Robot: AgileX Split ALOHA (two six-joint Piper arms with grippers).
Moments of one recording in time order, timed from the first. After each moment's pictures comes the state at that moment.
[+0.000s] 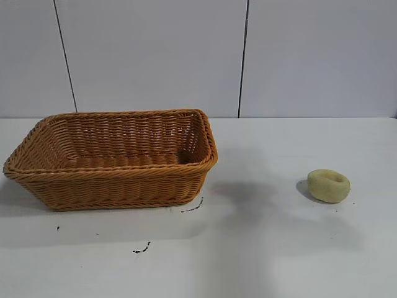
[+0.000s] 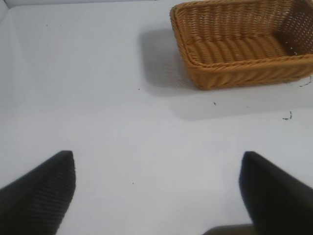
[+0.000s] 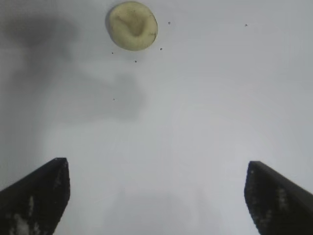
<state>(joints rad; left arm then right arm) -0.06 0.00 -0.50 0.04 1.06 0.03 0.04 1.69 -1.30 0.01 0.95 0.01</state>
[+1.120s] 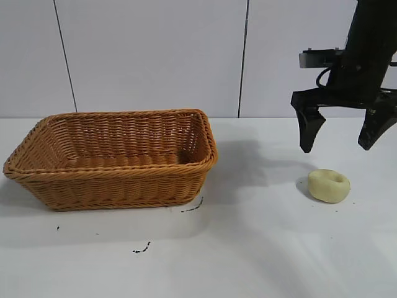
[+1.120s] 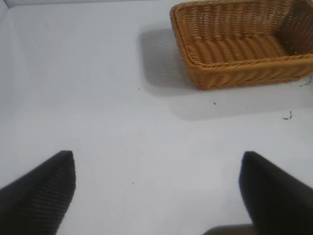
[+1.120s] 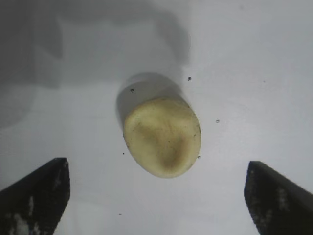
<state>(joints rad) -0.06 0.00 -0.50 0.04 1.06 0.03 0.13 2.17 -1.51 0.00 0.92 0.01</state>
